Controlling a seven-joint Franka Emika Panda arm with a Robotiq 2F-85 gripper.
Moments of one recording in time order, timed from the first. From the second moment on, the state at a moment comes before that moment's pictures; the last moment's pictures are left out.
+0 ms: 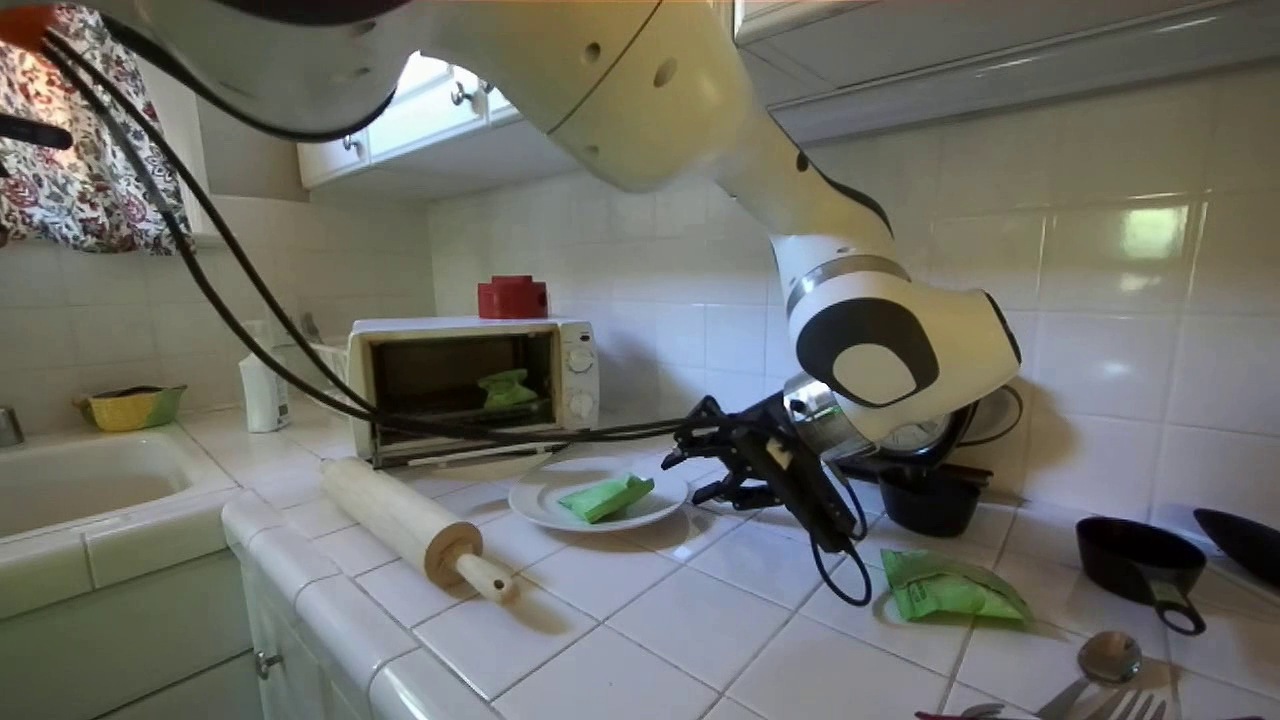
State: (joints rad) arm -0.40 0.90 -0.08 -1.29 0.91 1.62 -1.12
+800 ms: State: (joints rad) arm -0.41 0.95 -0.07 -1.23 0.91 1.57 -1.07
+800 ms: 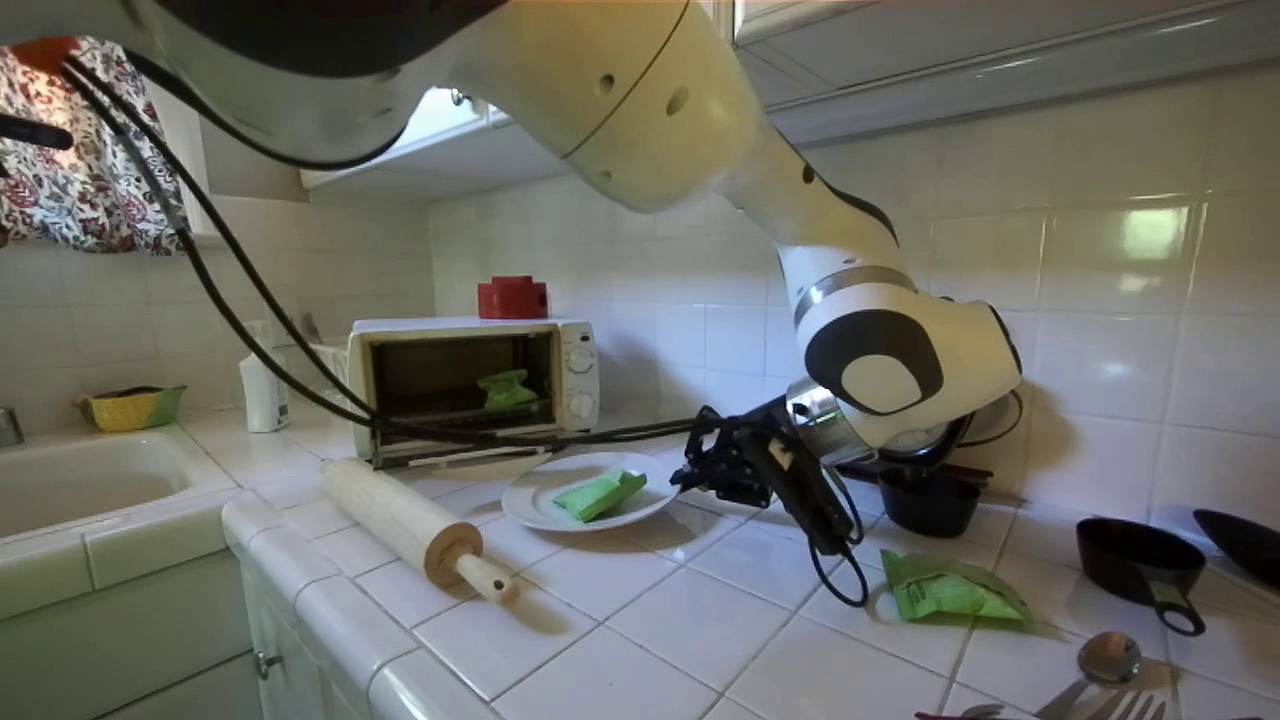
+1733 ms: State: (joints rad) arm -0.49 0.95 -0.07 -1.23 0.93 1.56 -1.06
